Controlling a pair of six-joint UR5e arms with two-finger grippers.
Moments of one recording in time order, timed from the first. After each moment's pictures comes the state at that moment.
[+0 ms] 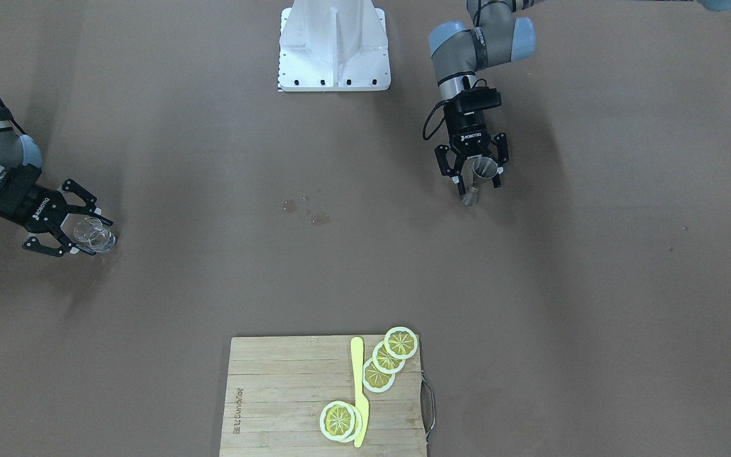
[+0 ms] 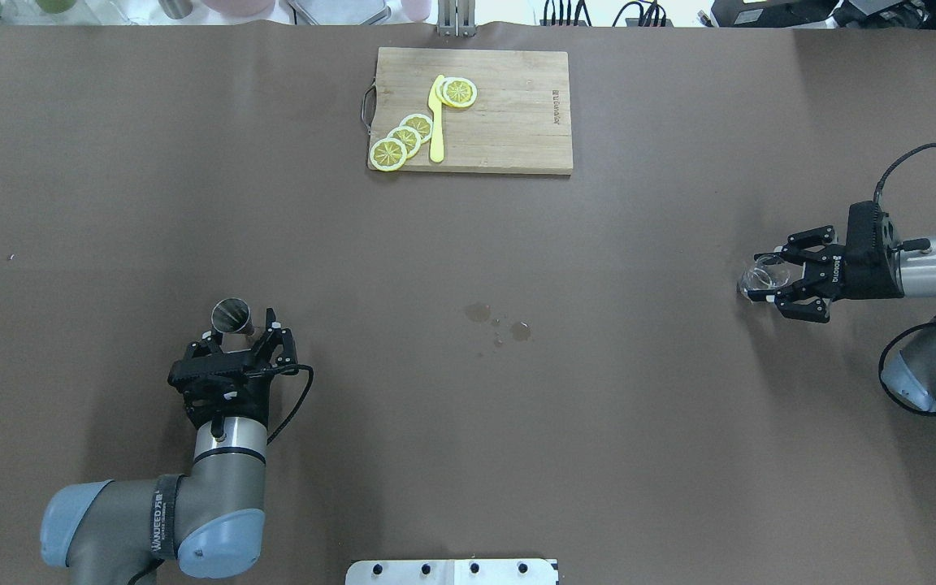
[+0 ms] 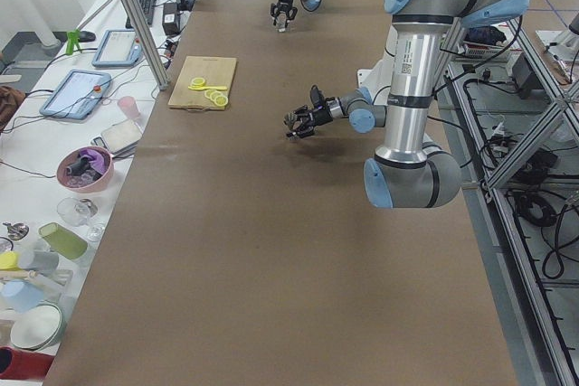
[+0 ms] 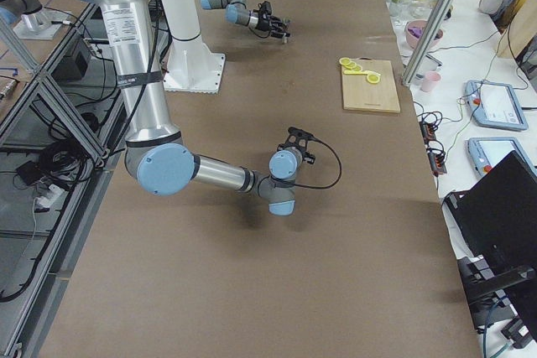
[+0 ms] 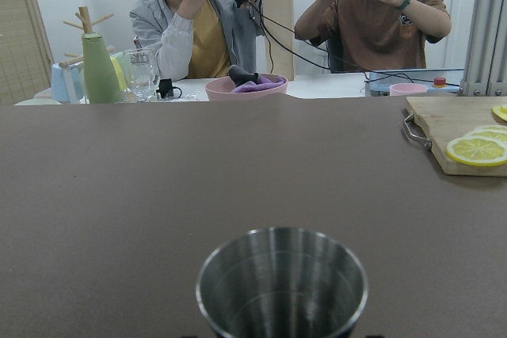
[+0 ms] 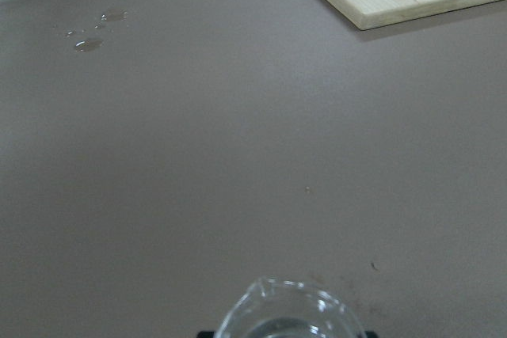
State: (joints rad) left arm -0.12 -1.79 -1.77 -1.70 -0.47 -1.76; right arm 0.90 -1.38 1.03 0.31 2.23 0.24
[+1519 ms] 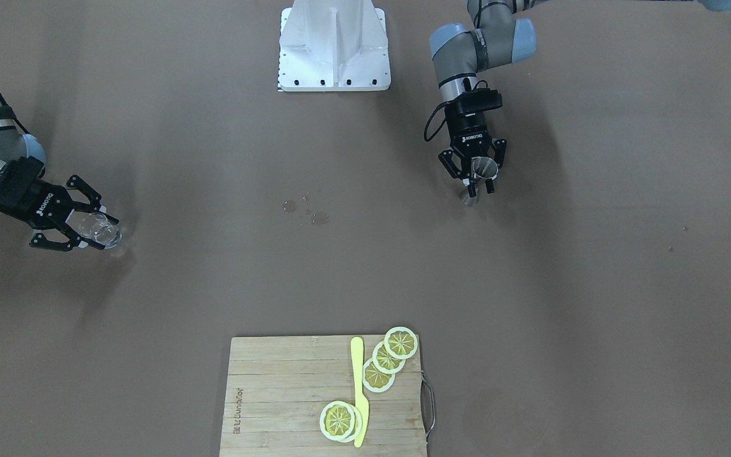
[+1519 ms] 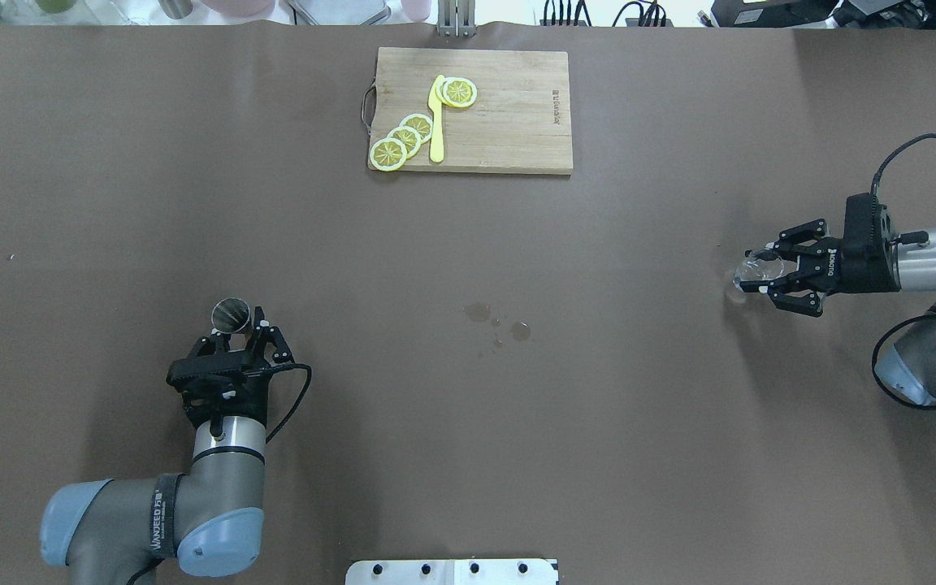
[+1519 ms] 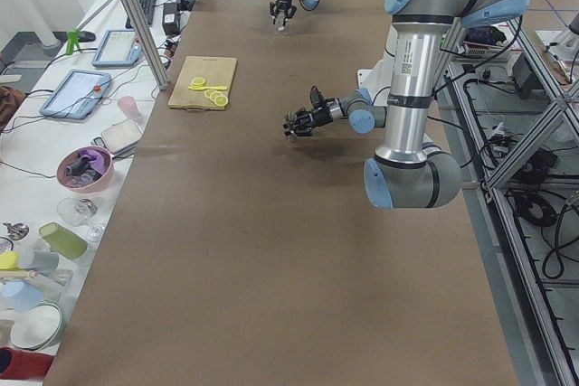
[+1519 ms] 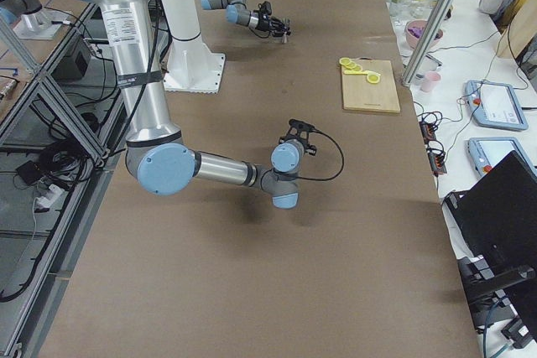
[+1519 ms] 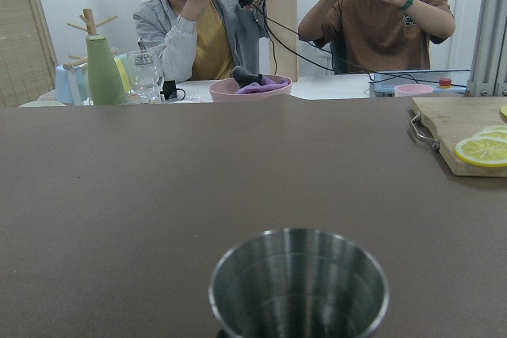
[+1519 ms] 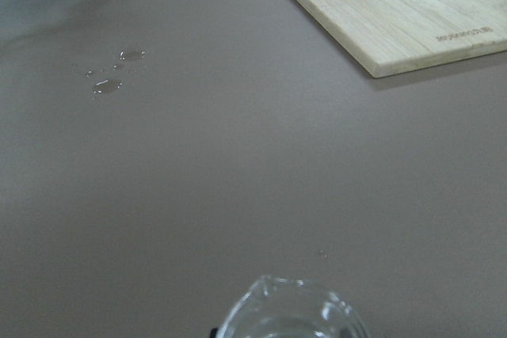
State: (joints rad) left arm -0.12 -1.79 -1.76 -1.70 -0.47 -1.77; right arm 0.91 -1.38 1.10 0.29 2.25 0.25
